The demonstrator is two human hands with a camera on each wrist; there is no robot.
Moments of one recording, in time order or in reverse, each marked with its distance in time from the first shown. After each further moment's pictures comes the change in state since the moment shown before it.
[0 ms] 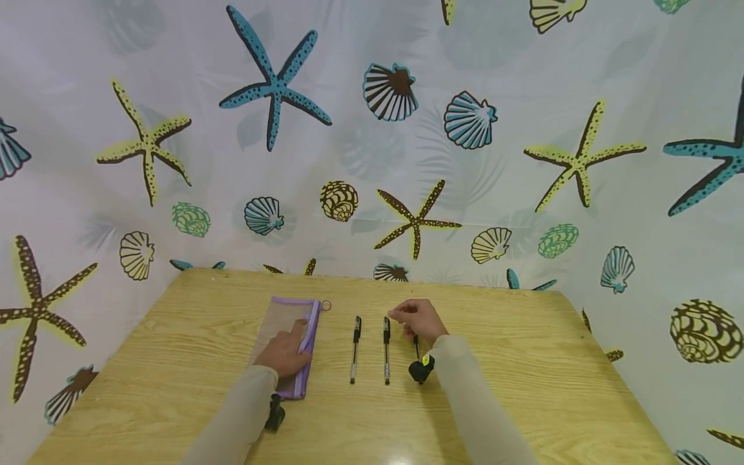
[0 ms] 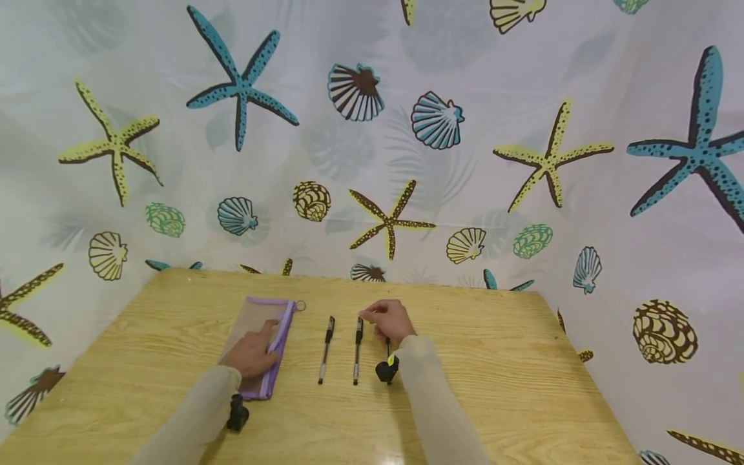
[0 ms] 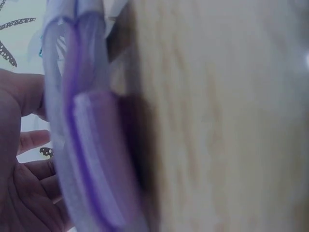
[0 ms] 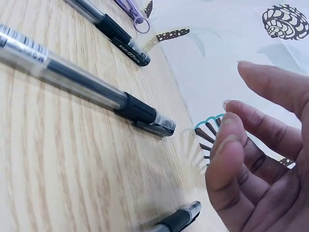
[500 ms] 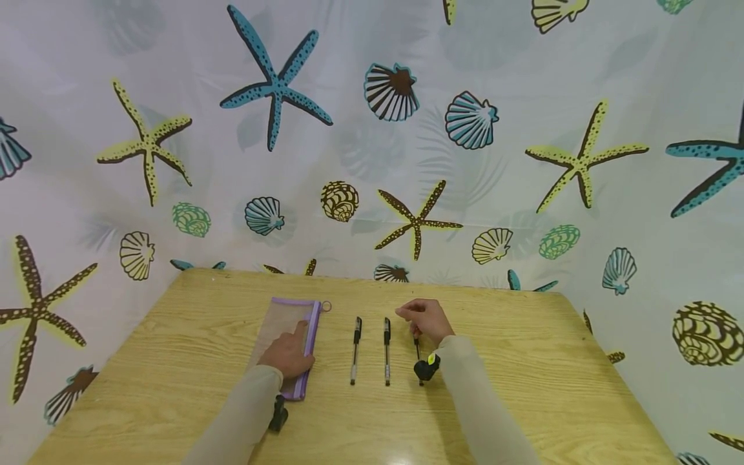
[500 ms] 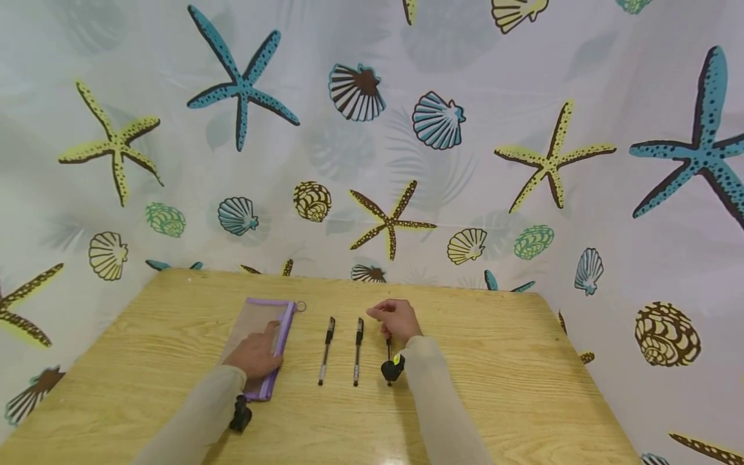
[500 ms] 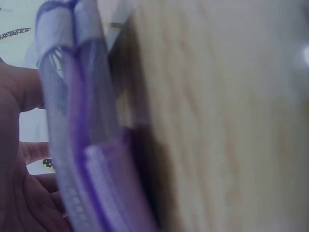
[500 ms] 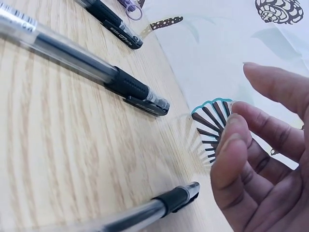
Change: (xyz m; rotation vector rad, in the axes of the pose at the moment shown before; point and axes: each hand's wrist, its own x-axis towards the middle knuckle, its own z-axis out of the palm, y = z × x) left_hand 0.005 0.002 0.008 0.029 -0.055 -0.111; right_hand 0.007 0.013 -0.011 0.010 0.070 0.007
